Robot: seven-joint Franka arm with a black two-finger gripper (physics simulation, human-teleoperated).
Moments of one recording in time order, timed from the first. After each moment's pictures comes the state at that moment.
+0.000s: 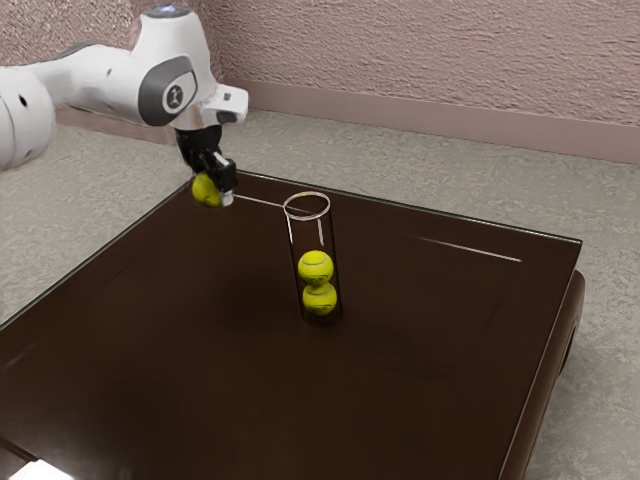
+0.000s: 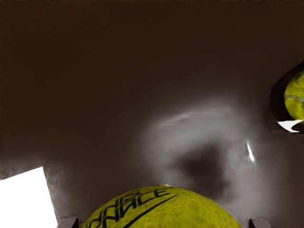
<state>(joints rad) -0.07 0.27 0.16 -1.58 0.06 1.99 0.38</state>
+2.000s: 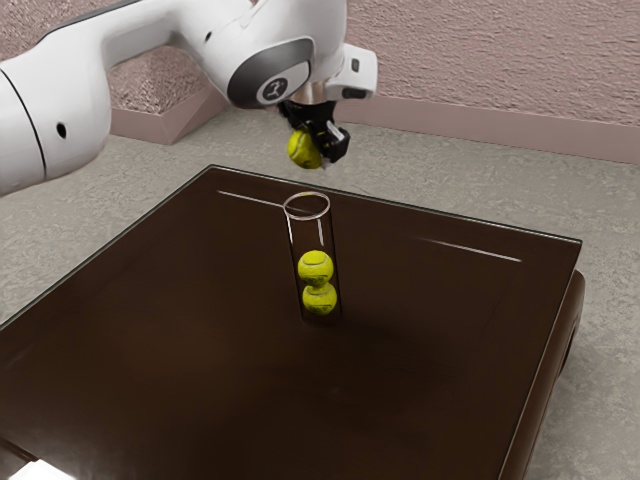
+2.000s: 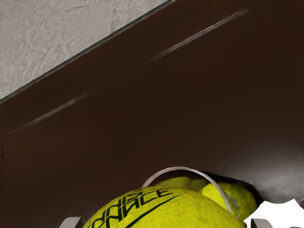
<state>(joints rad) -0.39 0.28 0.08 -1.37 0.44 1.91 -0.05</state>
